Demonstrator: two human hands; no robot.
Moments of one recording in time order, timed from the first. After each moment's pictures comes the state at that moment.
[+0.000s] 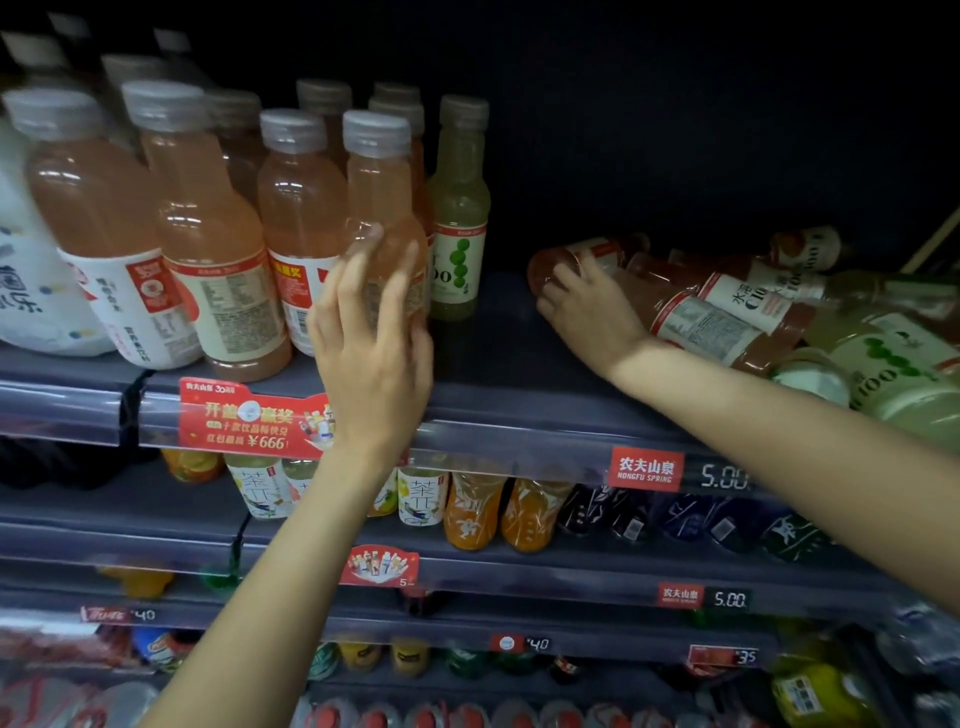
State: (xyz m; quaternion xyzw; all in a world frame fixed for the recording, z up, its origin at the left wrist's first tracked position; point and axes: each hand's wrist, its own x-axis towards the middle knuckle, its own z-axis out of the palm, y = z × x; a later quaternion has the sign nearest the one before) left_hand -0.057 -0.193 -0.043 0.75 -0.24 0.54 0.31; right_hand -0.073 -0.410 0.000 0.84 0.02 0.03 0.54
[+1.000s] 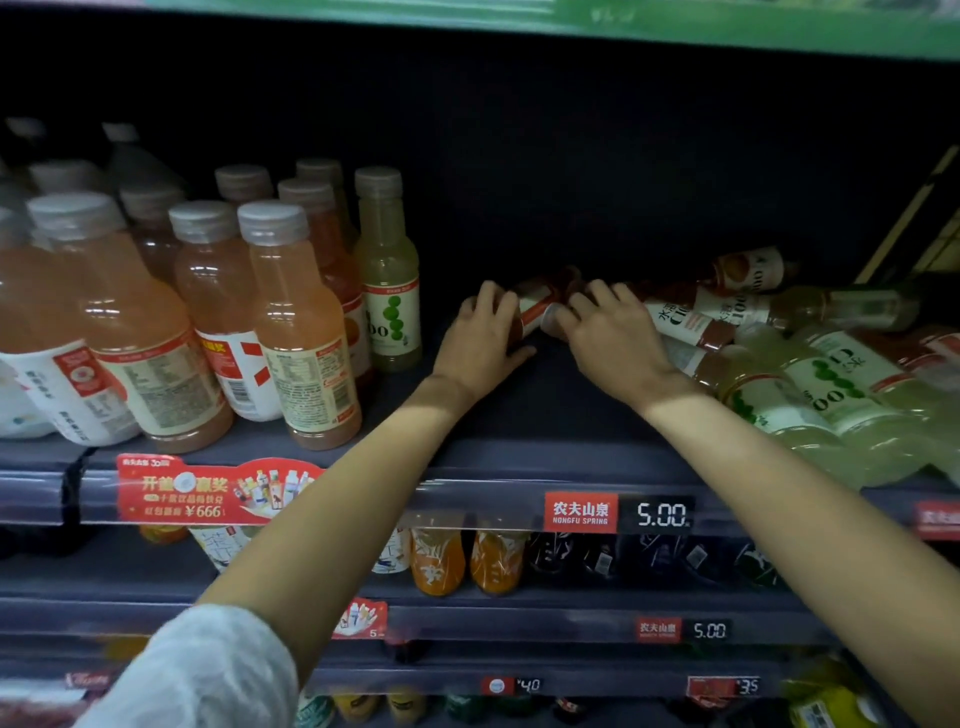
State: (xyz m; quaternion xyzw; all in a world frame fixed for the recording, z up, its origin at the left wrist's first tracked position) left_hand -0.012 -0.345 -0.015 0.88 -0.40 0.19 0.19; right_hand -0.107 -0.482 0.015 0.91 -0.04 0.22 0.35
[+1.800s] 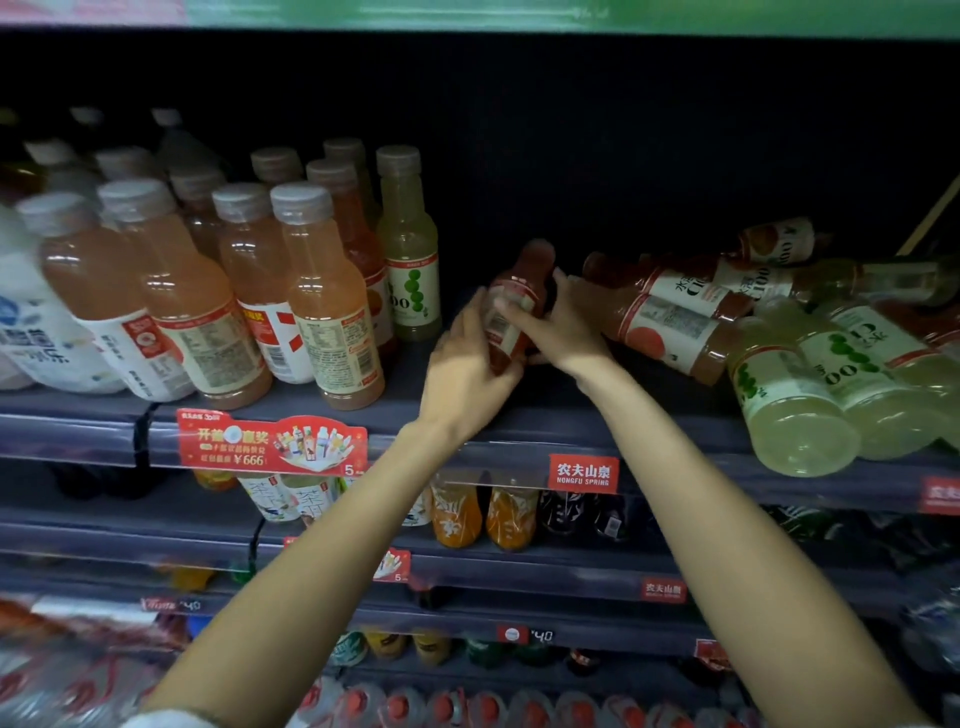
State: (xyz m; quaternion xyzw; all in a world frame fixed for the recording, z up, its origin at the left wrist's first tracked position) left_hand -0.088 -0.290 -0.019 0.86 -0.31 0.14 0.38; right_hand -0.098 -0.420 0.007 0.81 -0.16 0.13 -0.54
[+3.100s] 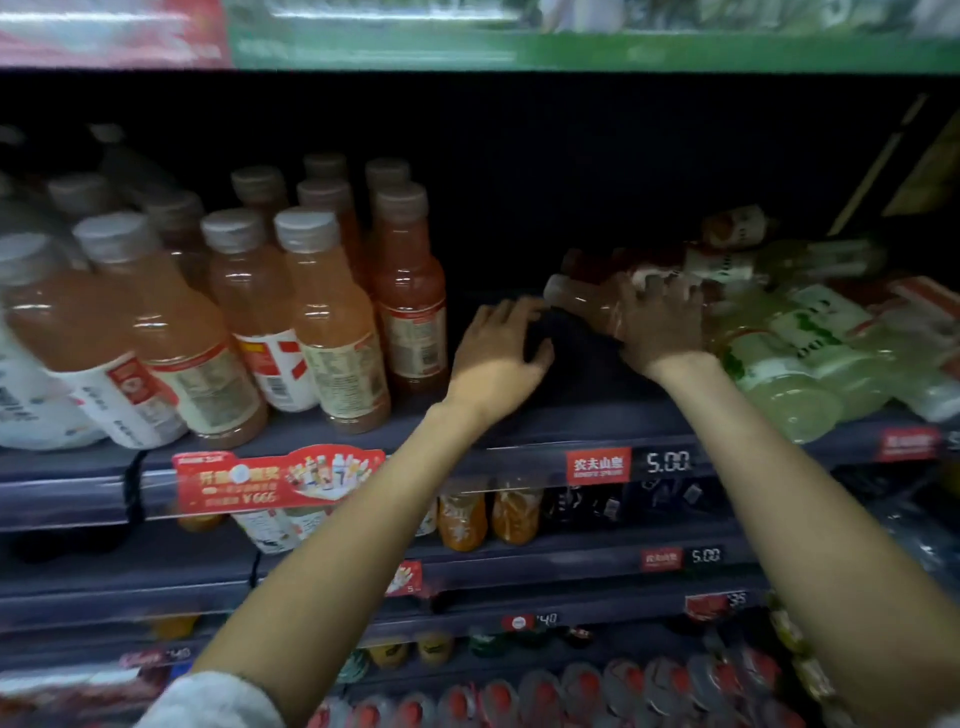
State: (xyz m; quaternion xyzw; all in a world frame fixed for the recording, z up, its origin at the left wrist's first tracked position) left_hand -0.070 -0.299 0.002 0.83 -0.44 0.10 0.34; right_hand -0.136 -0.485 0.015 0.94 -0.31 0.05 0.13
